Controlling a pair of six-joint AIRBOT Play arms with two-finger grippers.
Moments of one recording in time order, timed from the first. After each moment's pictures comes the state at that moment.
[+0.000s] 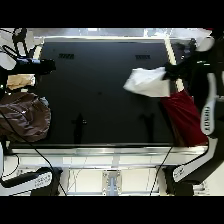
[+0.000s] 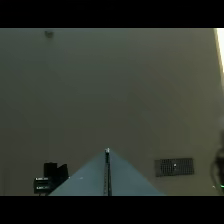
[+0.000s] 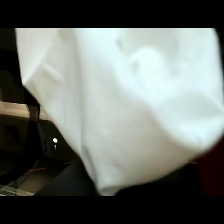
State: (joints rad) left arm 0.04 -1.30 1.47 1.29 -0.97 -1.45; right arm -0.18 -1.77 2.04 -1.19 1.71 1.59
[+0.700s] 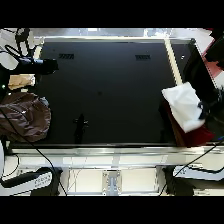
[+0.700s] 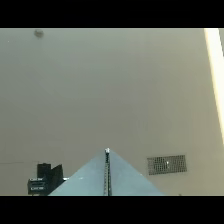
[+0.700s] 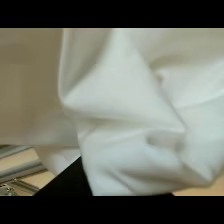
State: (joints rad) left arm 0.01 -1.30 1.47 1.26 -0.97 -1.45; right arm -0.58 -1.39 1.27 -1.56 1.84 1.60
